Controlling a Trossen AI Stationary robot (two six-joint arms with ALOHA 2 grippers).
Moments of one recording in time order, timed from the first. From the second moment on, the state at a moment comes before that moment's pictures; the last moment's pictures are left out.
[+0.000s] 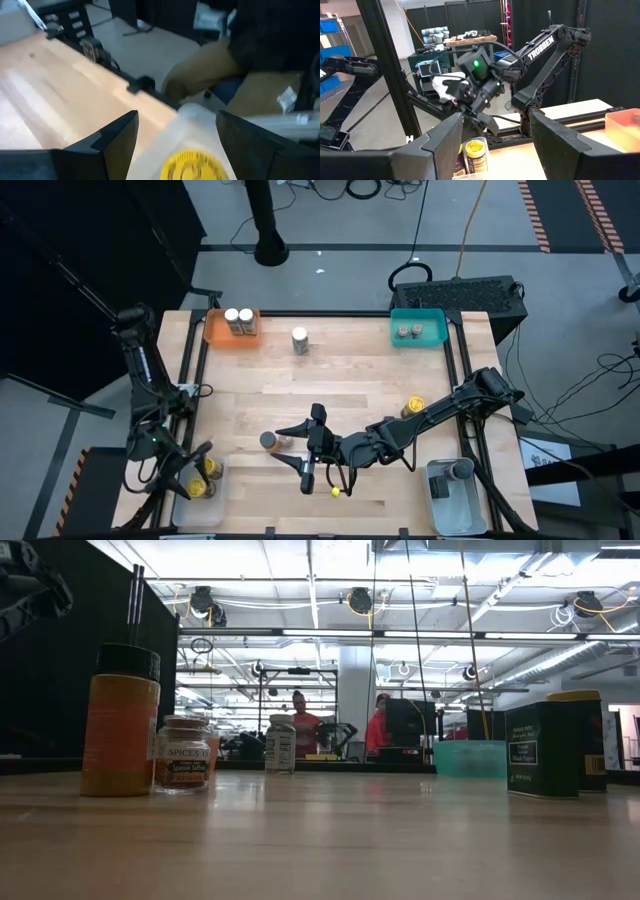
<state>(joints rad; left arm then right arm) -1.30 0.72 0.29 0.03 -0.33 -0.15 0.44 1.91 1.58 0.31 0.55 0.20</state>
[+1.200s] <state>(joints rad) -0.33 1.00 0.67 -0.18 -0.20 -0.28 0.07 1.48 1.58 -0.92 0.42 0.81</state>
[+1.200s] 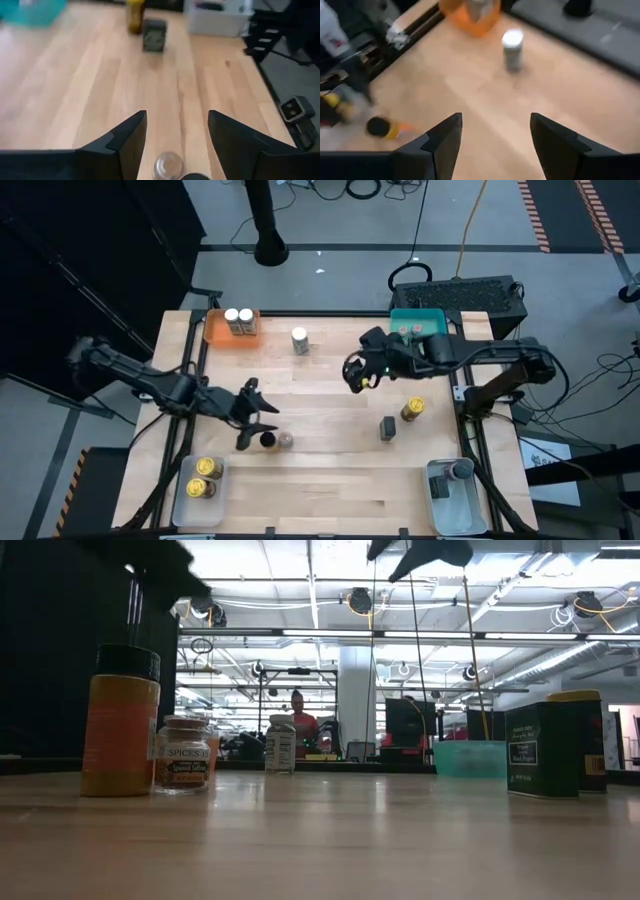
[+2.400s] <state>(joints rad) -0.32 0.99 0.97 -0.63 -0.66 -0.25 0.05 1.58 1.74 -1.56 -0.05 1.08</state>
